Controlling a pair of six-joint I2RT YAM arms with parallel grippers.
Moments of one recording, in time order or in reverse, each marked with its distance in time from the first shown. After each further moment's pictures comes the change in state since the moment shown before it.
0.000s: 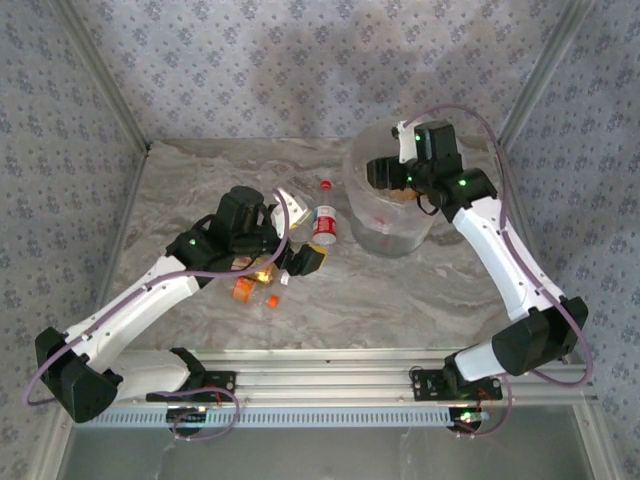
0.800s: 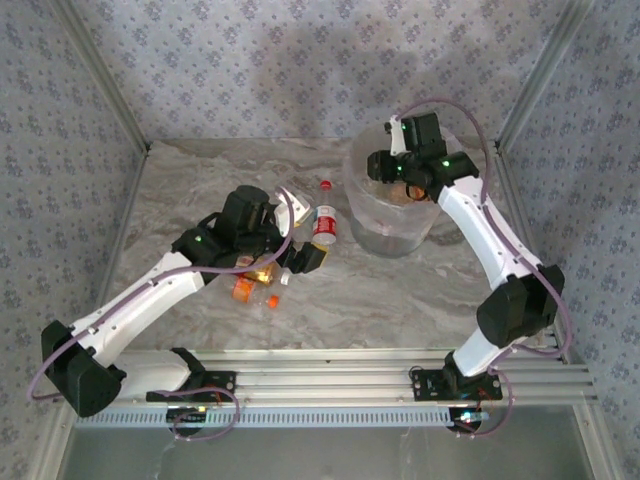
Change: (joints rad) left arm 0.000 0.039 0.011 -0.017 -0.048 -0.019; right arm -0.006 0.161 0.102 -0.057 -0.026 0.089
